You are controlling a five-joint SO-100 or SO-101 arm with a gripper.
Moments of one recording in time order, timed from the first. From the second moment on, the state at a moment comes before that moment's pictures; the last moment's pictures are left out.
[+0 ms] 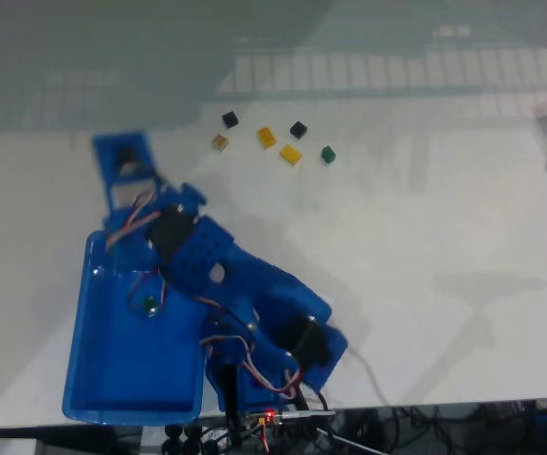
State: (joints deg) arm -54.1 146.0 117.5 89.0 -47.8
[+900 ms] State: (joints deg) arm -16.9 119.4 109.7 66.4 -46.5
